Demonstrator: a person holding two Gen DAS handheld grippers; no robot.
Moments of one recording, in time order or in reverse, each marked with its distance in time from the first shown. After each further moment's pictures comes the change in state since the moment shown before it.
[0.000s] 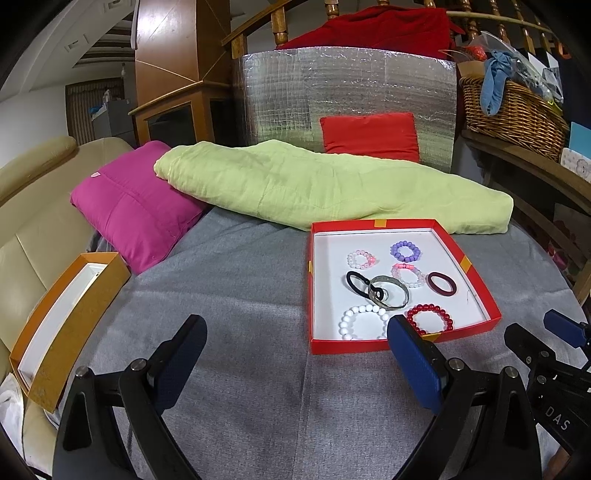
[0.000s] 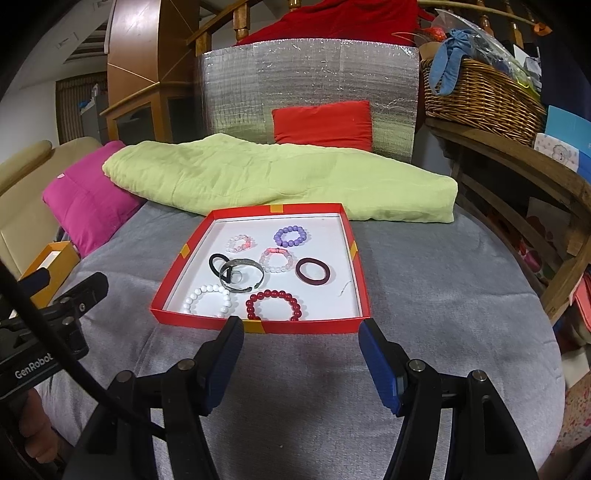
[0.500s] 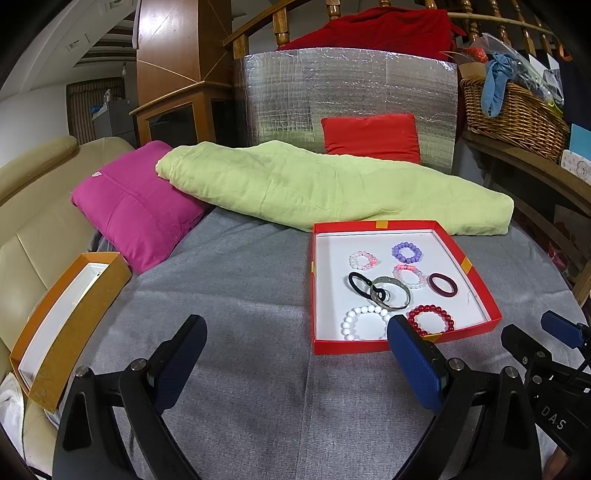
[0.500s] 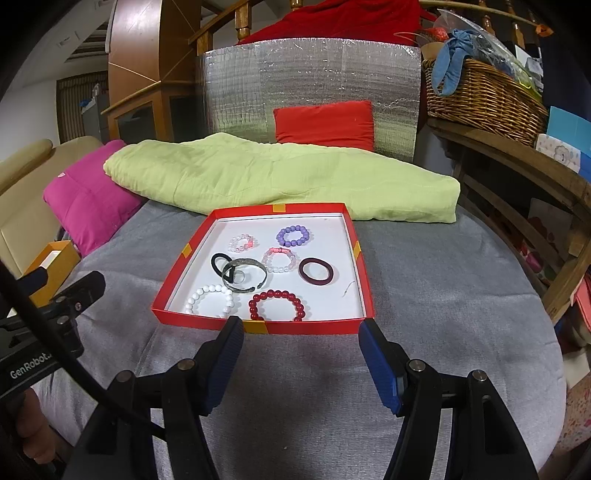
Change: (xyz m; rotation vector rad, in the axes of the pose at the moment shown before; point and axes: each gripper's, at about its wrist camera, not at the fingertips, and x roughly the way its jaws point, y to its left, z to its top) left arm 0.000 0.004 0.000 -0.001 -0.002 -0.004; right arm 0.002 0.003 0.001 -0.005 0.002 0.003
